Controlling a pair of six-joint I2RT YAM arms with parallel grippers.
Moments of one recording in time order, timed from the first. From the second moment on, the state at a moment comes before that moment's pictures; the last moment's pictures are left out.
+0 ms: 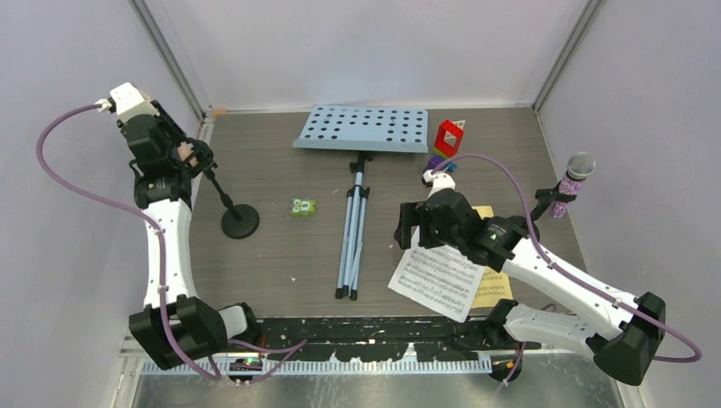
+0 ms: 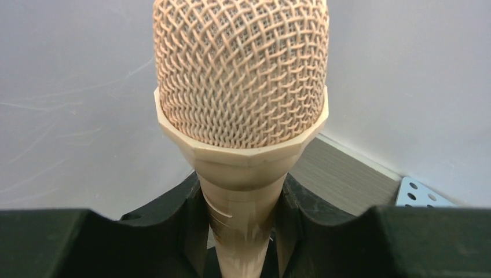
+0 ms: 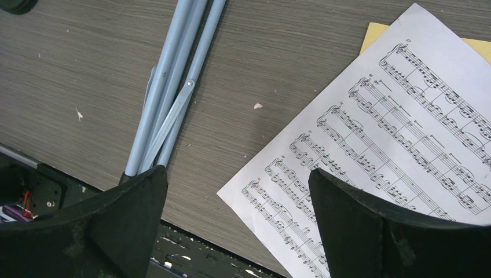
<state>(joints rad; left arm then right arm) 0.31 1.21 1.22 -0.08 -0.21 -0.17 0.82 1.01 0.89 -0.62 0.18 0.55</state>
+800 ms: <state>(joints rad) 0.26 1.14 1.70 -0.34 0.12 -0.25 0.82 0.97 0.89 -0.62 0.17 0.59</state>
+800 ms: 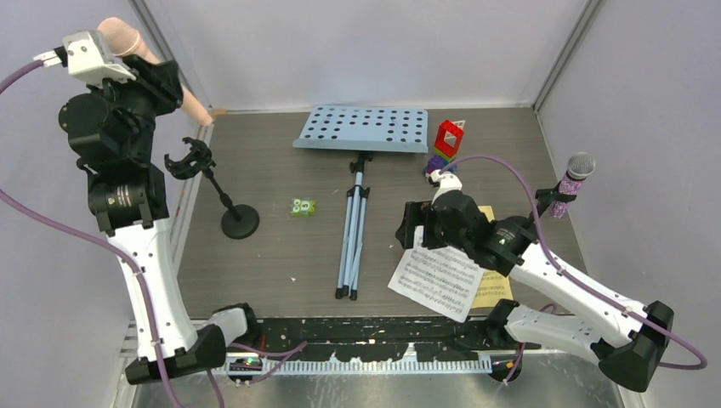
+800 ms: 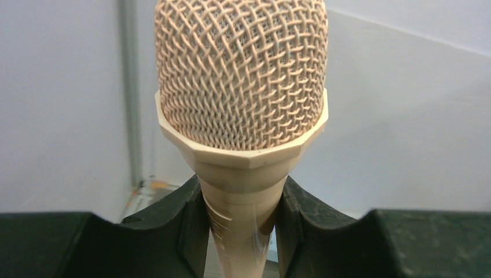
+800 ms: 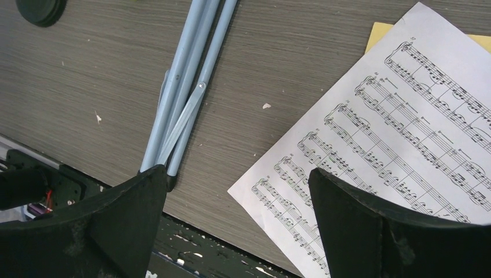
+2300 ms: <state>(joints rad) -0.60 1.58 0.98 -0.48 0.02 -0.42 0.82 0.59 0.78 -0.74 0.35 0.66</state>
